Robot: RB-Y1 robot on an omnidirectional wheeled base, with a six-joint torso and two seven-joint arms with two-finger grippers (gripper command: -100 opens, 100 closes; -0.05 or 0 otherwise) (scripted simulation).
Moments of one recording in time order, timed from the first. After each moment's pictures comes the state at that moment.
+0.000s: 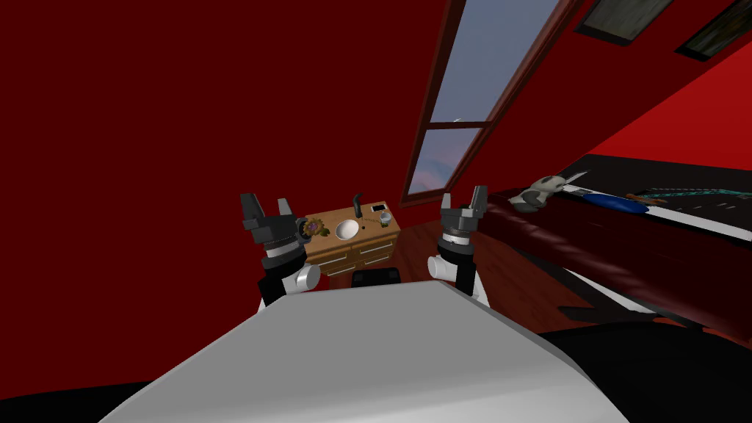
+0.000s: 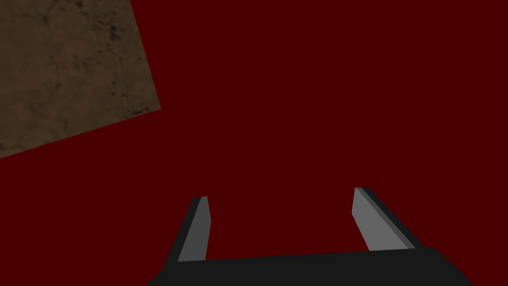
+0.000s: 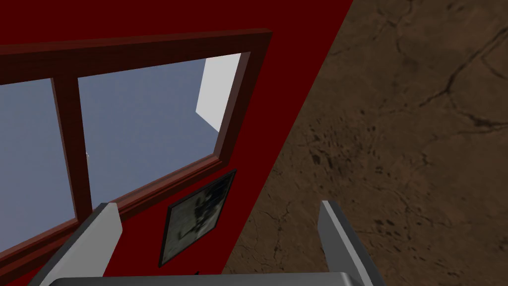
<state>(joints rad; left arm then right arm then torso) 0.52 -0.02 -0.02 -2.33 0.09 -0.57 -0.15 0.53 0.02 -0.07 -2.29 0.00 -0.61 -0.09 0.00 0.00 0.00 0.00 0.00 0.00</state>
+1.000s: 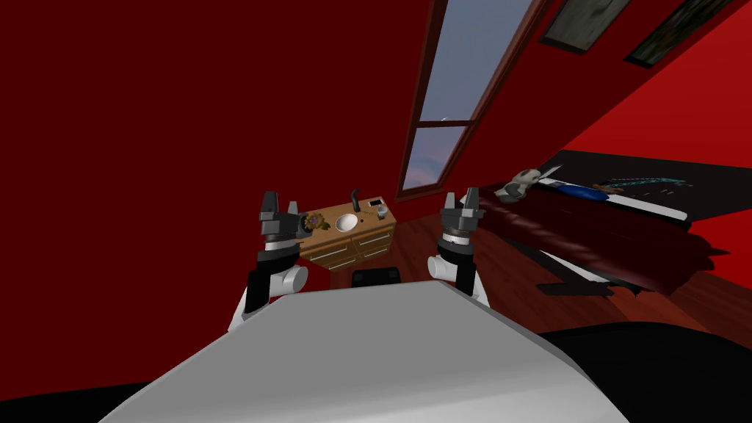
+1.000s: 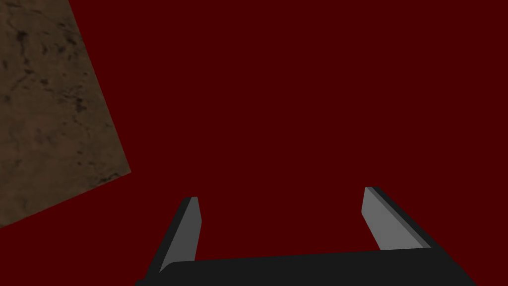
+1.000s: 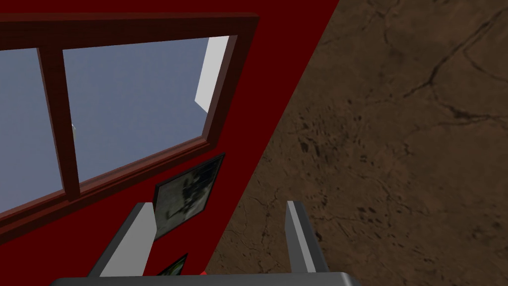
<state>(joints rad) 0.50 0.18 0.05 -2.33 0.15 -0.36 -0.19 0.53 0.02 -0.07 -2.29 0.00 -0.61 -0.09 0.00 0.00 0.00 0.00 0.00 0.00</state>
